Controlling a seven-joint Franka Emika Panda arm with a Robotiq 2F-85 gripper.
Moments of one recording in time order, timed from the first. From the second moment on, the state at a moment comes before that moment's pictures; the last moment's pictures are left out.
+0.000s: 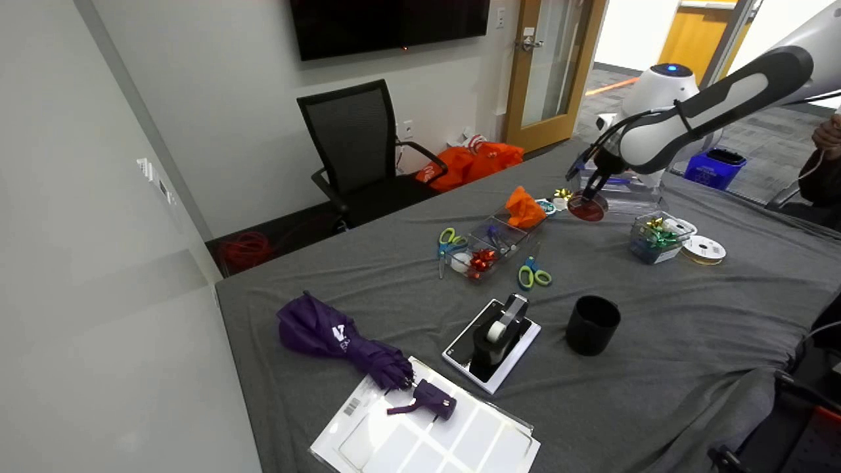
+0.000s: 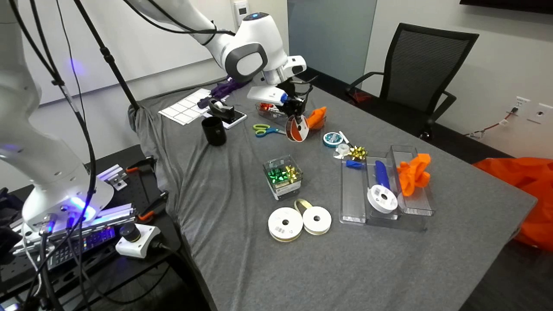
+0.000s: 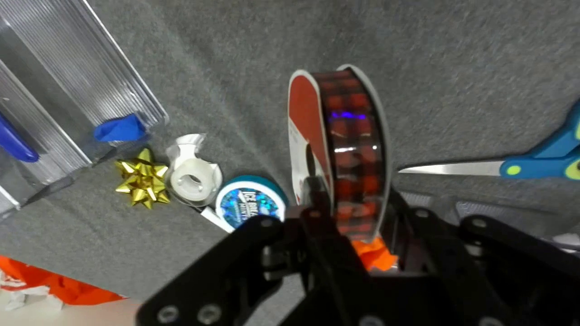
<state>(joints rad) -0.26 0.52 0.02 -1.91 -0.11 2.74 -0.48</state>
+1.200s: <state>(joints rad) -0.32 0.44 0.25 -2.15 0.14 2.61 -0.88</state>
